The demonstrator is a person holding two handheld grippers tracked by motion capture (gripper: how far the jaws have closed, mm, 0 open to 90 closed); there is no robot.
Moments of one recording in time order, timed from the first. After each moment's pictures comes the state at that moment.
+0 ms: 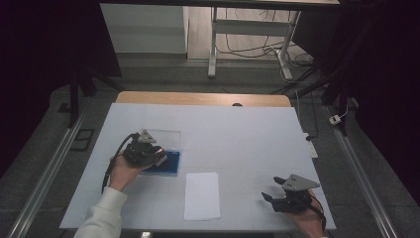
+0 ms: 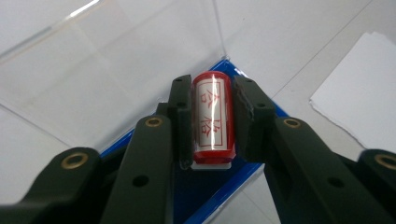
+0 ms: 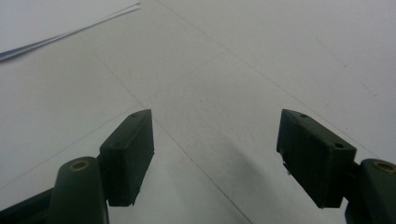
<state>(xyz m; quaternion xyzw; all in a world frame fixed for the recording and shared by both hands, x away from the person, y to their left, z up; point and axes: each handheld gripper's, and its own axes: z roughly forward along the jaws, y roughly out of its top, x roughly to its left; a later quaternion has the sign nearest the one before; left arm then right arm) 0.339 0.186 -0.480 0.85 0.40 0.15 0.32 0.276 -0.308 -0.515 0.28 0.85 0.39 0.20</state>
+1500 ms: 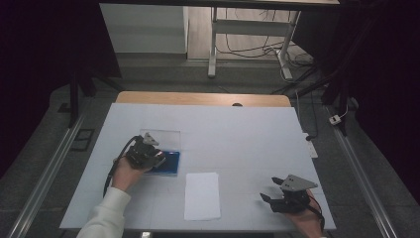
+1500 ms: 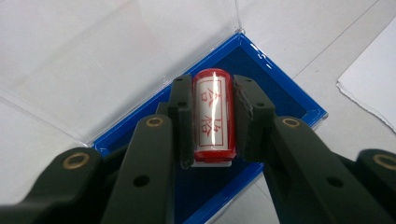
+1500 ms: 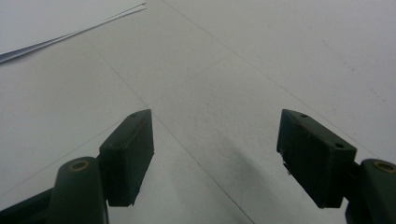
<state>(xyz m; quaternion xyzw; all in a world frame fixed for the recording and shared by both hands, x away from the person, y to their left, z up) 0.343 0.179 -0.492 0.86 0.41 0.15 0.27 0.275 -0.302 -0.515 0.28 0.86 0.38 0.20</state>
